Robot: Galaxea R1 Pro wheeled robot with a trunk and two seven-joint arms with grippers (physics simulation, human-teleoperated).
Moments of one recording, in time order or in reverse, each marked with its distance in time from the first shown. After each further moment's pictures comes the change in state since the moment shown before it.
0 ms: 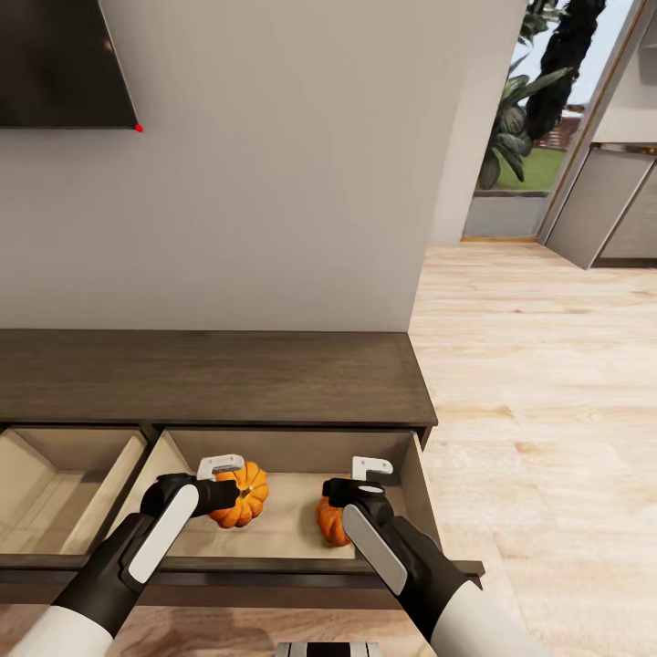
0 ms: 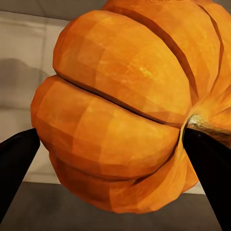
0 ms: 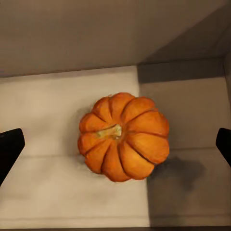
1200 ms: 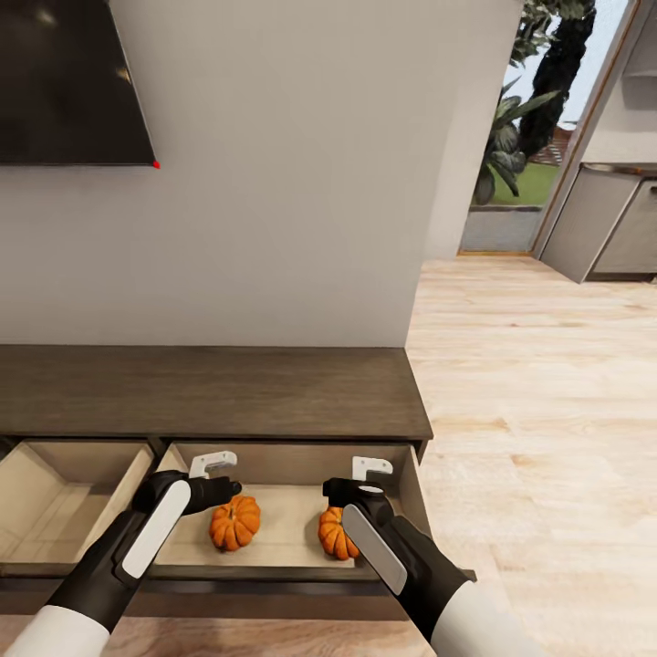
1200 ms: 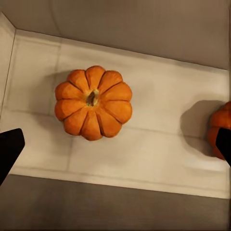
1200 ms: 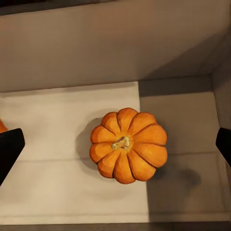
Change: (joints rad) left arm 0.000 0.000 0.058 0.001 0.010 0.011 -0.004; right arm 0.000 0.000 -0.001 0.000 -0.001 0.000 0.000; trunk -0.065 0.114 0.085
